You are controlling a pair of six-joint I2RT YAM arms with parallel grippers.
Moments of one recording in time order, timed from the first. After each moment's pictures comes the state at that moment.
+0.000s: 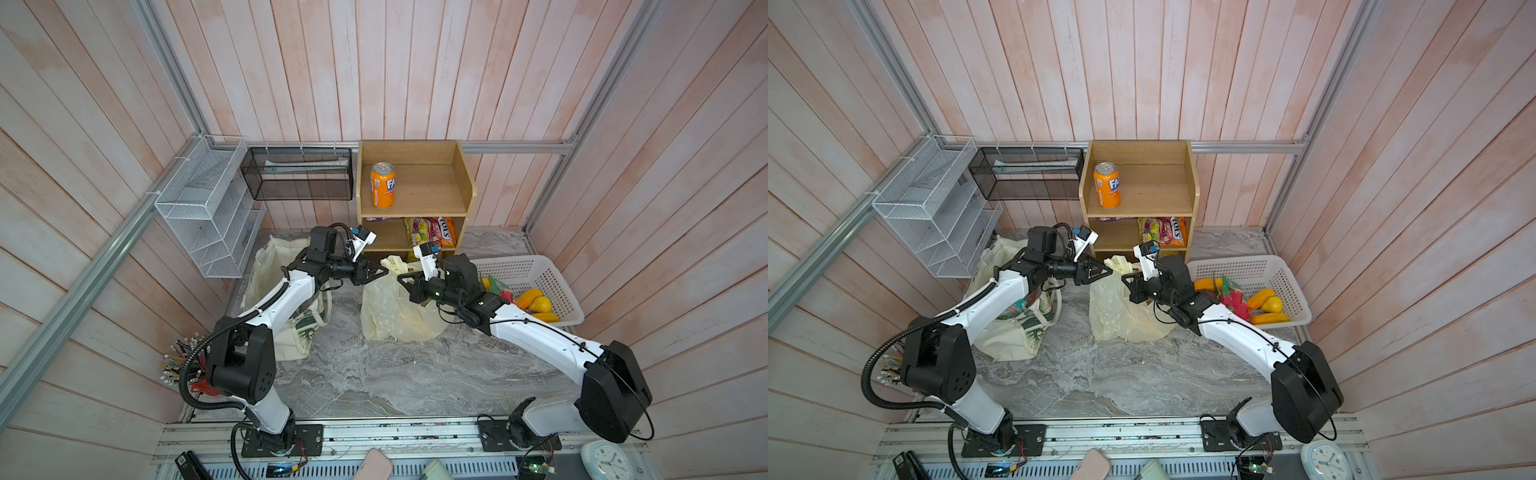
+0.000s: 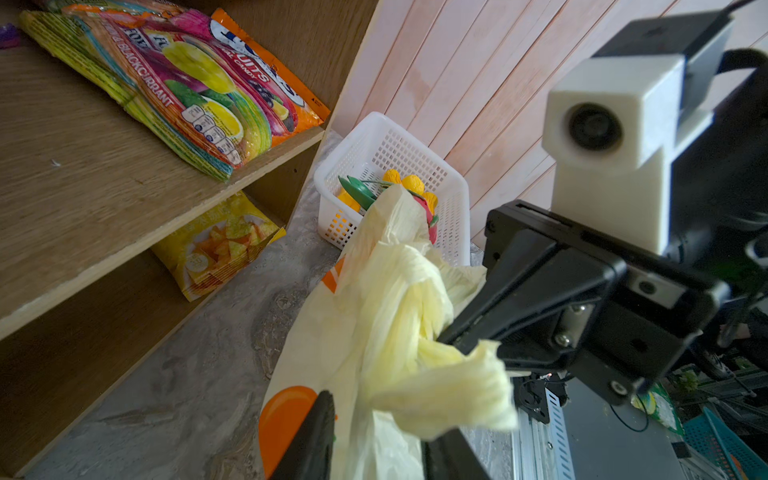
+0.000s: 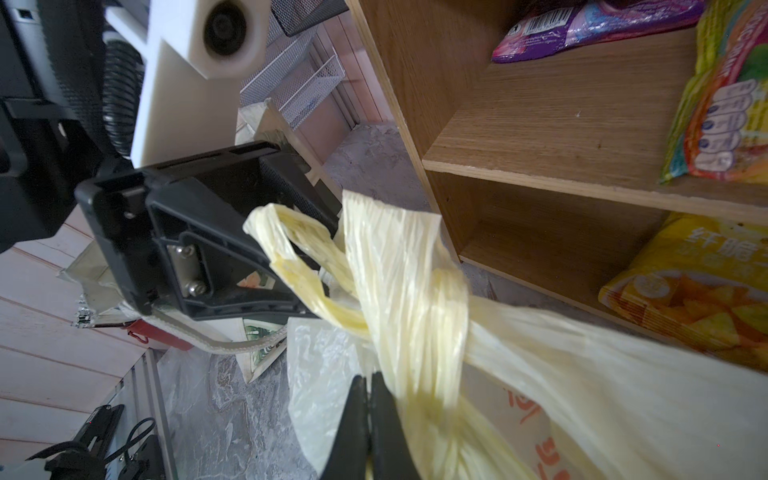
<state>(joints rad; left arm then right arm) -0.29 1.67 1.30 -0.27 1.01 0.06 0.67 1.41 0.99 0.07 -0.29 0.41</state>
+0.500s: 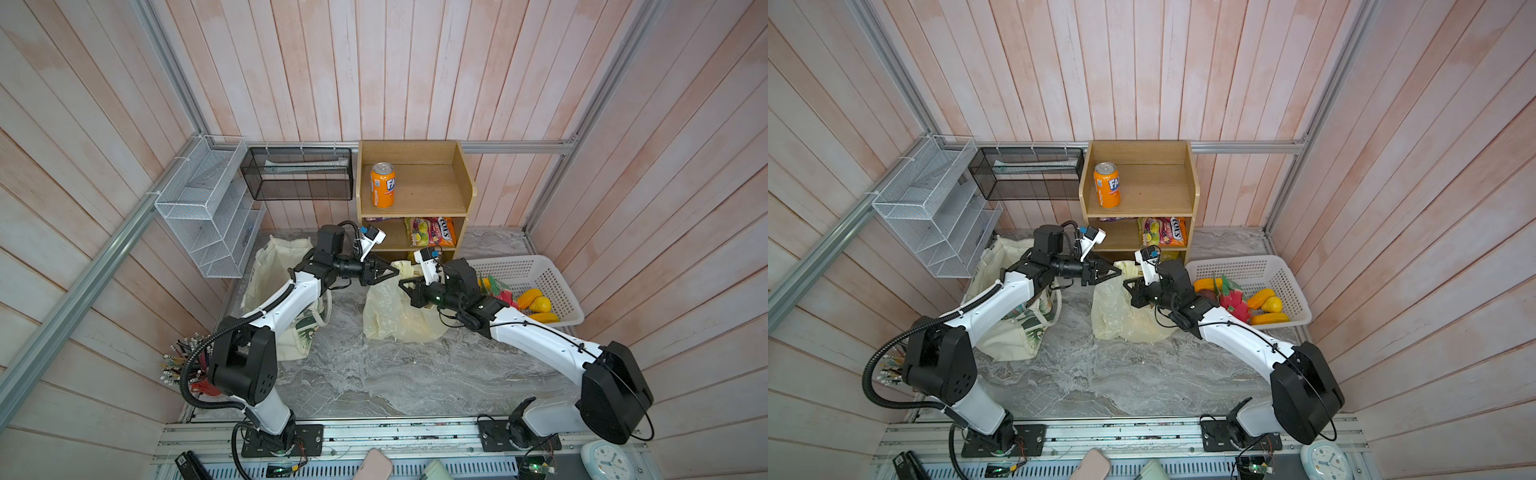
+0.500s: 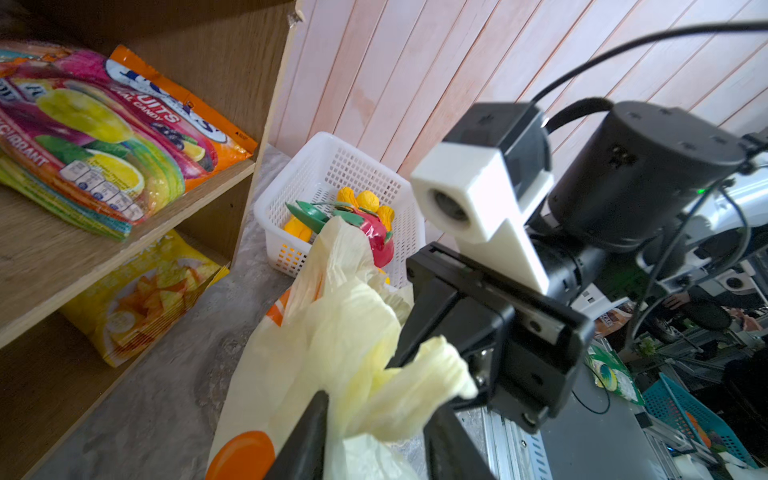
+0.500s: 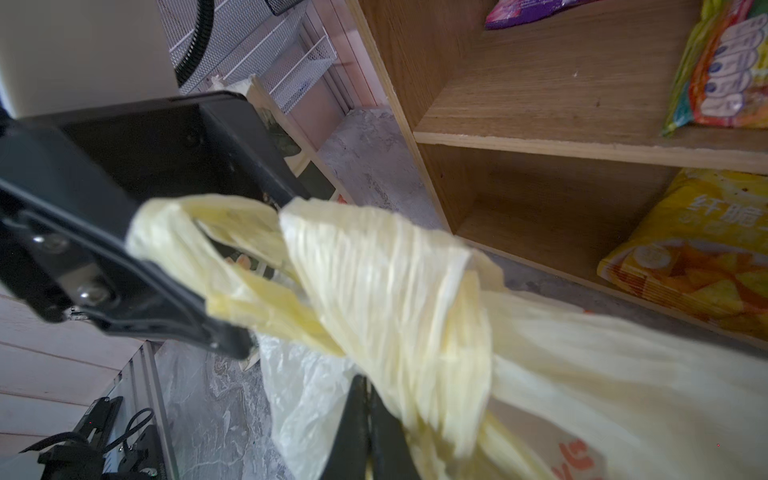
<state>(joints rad) -0.36 1.67 1.30 -0.10 1.10 -0.03 0.67 1.40 0.94 0.08 -0.29 0.42</state>
